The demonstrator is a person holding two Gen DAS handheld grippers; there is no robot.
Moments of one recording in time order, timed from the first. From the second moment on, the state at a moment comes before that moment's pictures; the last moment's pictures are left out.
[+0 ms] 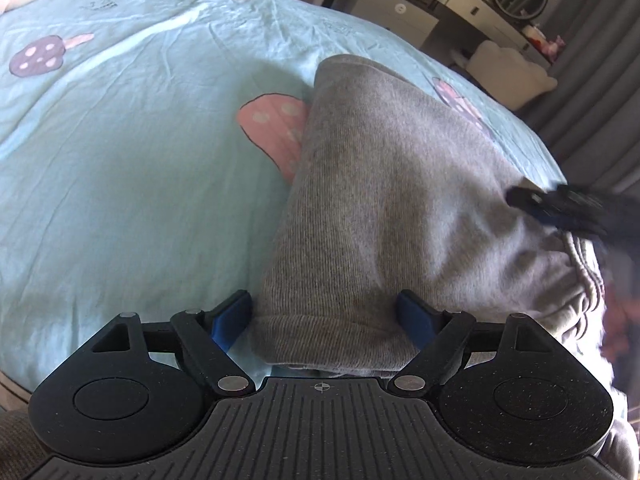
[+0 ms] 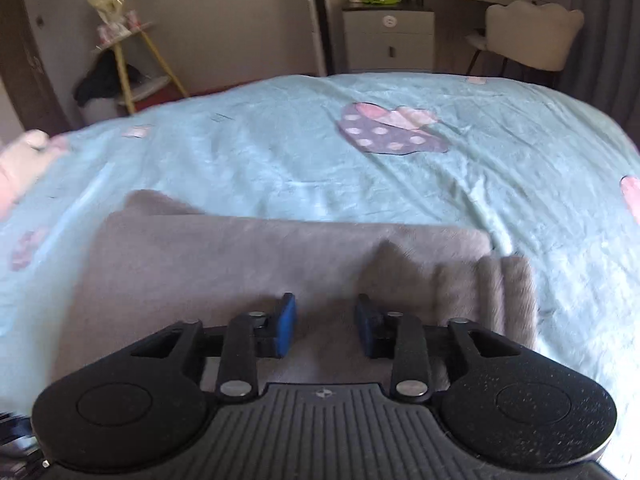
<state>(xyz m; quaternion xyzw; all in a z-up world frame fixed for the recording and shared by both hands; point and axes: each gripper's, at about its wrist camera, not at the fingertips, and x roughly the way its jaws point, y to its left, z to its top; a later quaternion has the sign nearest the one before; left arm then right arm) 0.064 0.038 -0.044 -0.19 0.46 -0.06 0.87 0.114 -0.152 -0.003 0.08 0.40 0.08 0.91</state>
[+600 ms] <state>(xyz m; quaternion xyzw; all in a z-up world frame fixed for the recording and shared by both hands) 0.031 -0.019 -0.033 -0.03 0.46 -0.06 0.88 0.002 -0.202 -0.025 0.34 0.35 0.09 0.87</state>
